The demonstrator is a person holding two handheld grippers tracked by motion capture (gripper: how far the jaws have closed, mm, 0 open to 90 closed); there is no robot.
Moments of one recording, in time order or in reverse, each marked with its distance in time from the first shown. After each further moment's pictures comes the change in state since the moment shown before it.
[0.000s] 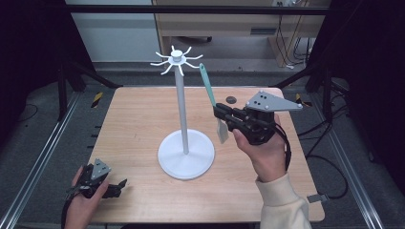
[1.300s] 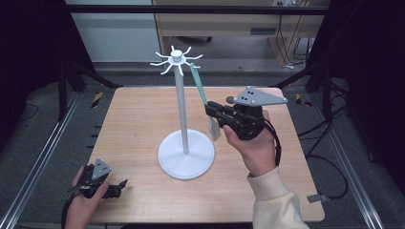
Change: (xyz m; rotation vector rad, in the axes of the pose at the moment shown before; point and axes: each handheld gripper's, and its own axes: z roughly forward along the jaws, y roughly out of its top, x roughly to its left) left arm 0.000 0.000 0.002 0.012 -0.006 0.006; right arm 0.002 0.002 0.023 0.032 0.010 0.006
